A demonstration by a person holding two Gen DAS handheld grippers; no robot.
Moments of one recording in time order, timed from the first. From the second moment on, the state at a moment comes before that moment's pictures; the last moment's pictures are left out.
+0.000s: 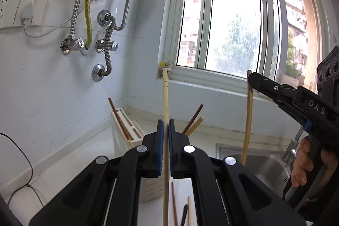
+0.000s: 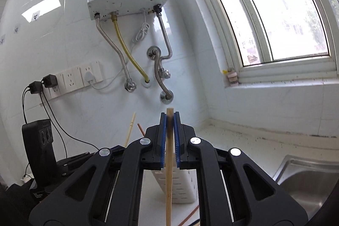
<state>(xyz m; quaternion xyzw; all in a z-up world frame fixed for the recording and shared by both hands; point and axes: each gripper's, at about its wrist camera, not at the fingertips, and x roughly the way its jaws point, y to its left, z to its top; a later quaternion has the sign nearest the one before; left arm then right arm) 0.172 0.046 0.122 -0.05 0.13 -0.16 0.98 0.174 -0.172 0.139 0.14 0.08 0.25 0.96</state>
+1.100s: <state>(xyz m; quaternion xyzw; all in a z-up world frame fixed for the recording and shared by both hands) 0.263 0.059 0.111 -0.12 -0.01 -0.10 0.99 0.293 -0.118 0.188 0.12 -0.01 0.27 0.95</state>
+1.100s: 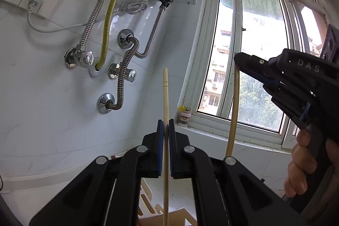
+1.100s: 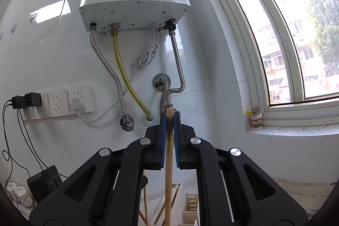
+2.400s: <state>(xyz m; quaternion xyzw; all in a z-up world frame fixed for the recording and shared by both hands) 0.213 0.041 0.075 0.02 0.06 -0.08 1.00 0.291 -0.119 0.136 0.06 0.17 0.27 0.94</state>
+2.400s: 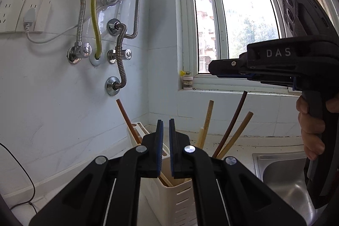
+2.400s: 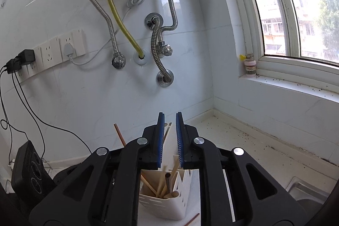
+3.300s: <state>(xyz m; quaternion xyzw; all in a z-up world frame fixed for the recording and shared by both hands) 0.203 -0.016 -0.021 0.15 0.33 -0.19 0.91 0.227 -0.224 -0.006 0.17 0.43 0.16 0.87</state>
